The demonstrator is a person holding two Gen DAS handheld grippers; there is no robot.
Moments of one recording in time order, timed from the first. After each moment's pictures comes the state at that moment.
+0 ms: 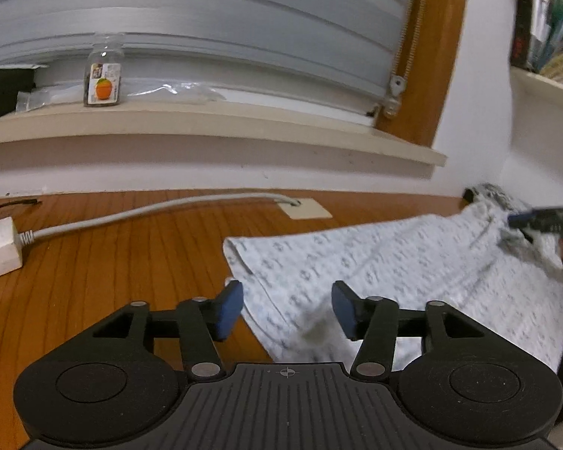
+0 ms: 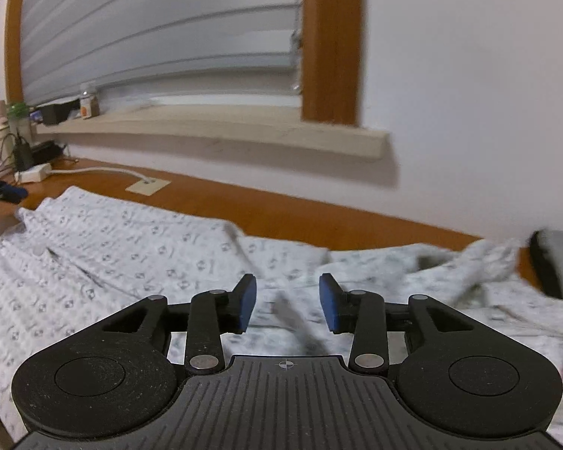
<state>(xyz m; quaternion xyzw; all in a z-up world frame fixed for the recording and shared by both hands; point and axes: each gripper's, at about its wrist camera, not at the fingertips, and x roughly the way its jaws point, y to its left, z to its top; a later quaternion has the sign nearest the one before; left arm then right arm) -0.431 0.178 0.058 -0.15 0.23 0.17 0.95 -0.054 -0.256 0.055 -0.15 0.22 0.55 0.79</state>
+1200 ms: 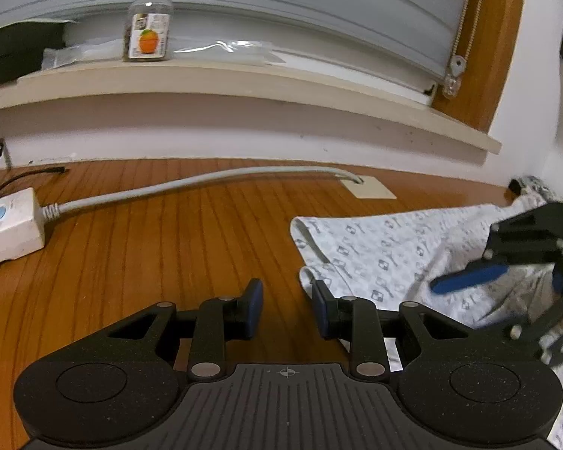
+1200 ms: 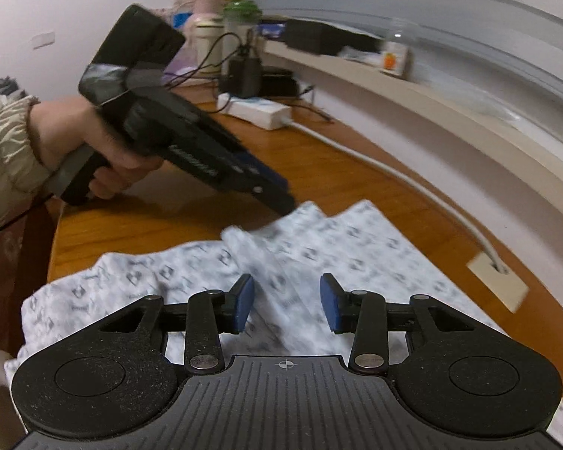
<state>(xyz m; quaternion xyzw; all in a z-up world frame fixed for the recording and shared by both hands) -0.426 0.221 0.041 -0.17 0.27 0.21 0.93 -0.303 0.019 0.033 -0.30 0.14 0.77 0.55</state>
